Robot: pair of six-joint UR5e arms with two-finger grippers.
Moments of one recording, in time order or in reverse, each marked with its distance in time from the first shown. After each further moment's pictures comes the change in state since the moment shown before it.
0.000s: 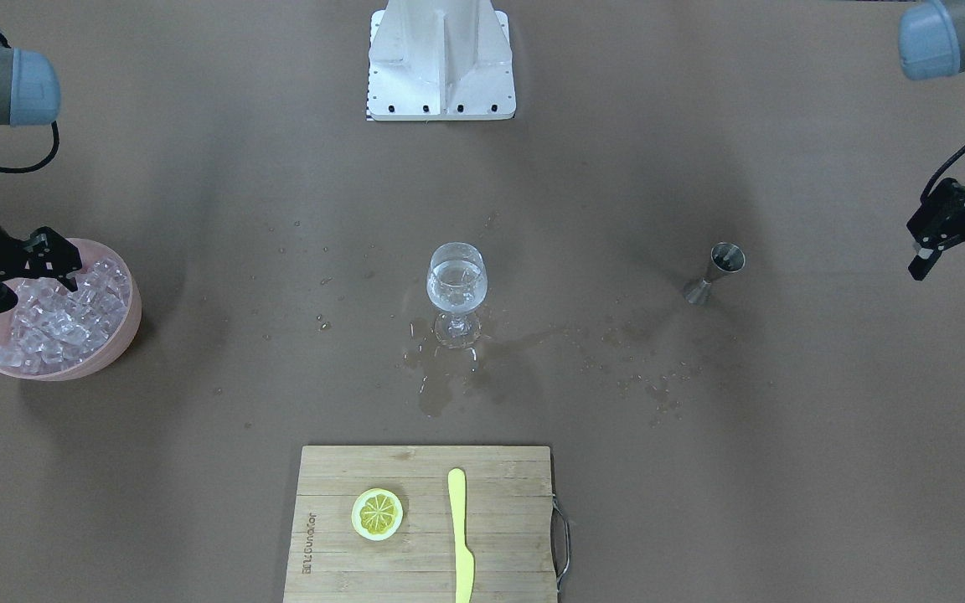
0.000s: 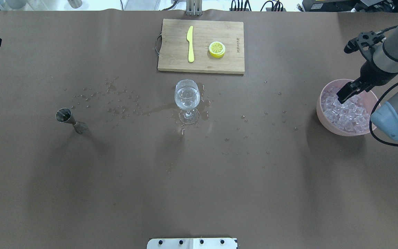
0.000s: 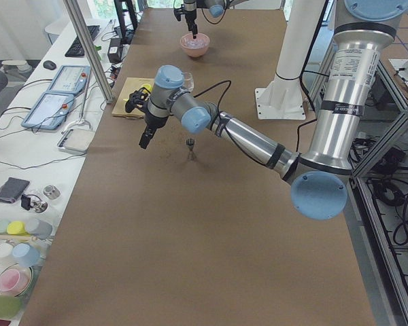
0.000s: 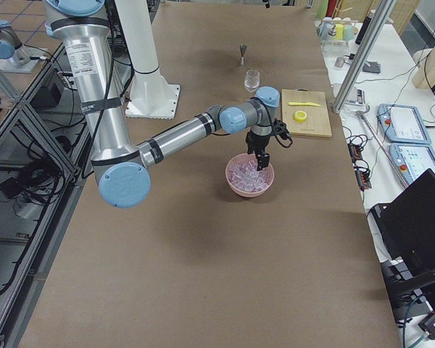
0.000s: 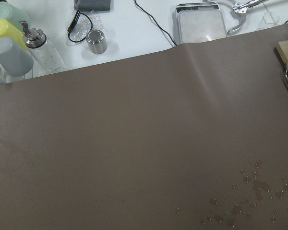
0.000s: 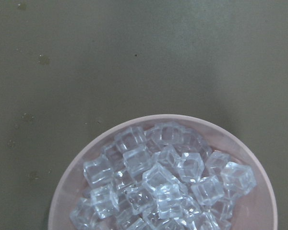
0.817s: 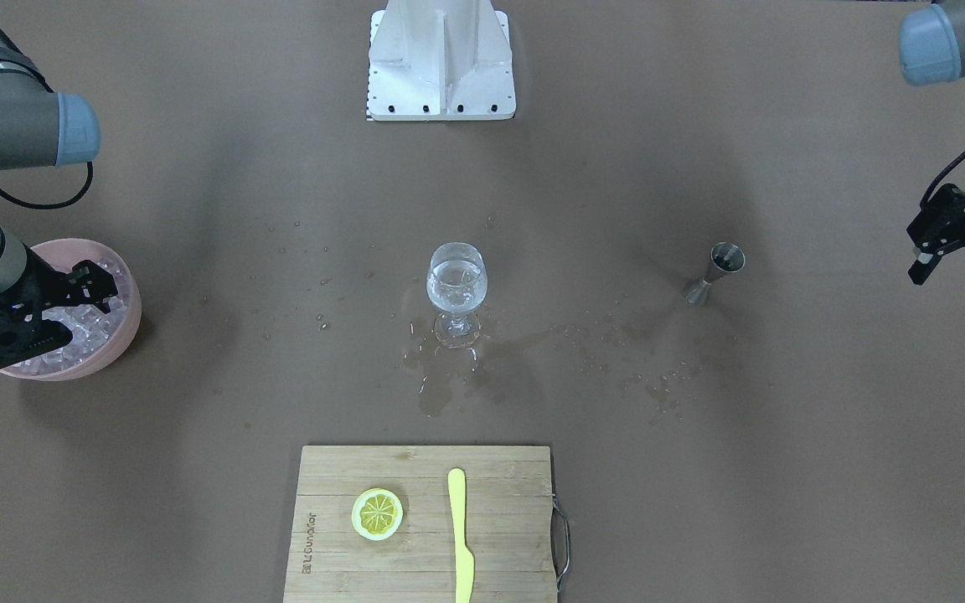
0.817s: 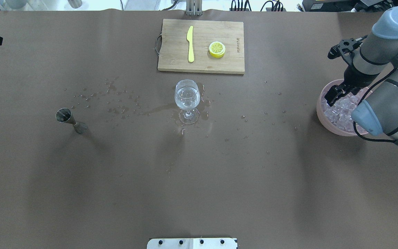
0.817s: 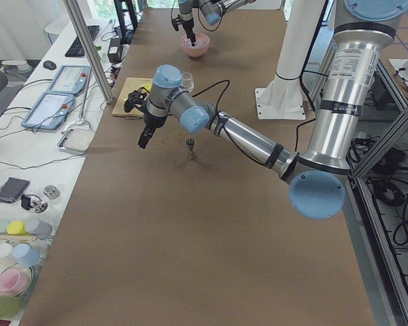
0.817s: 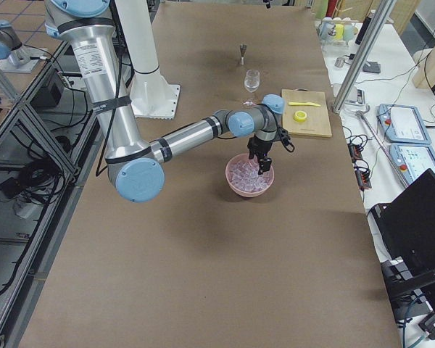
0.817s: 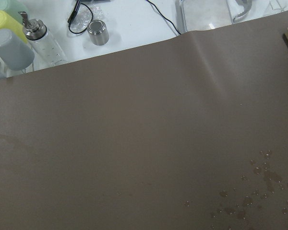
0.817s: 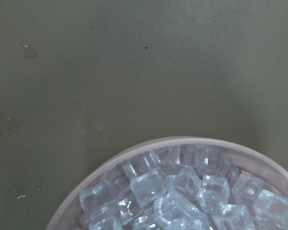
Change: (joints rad) left arm 0.000 -0.011 0.002 0.005 0.000 0.004; right arm -0.033 0.075 -0.133 0.000 -0.006 -0.008
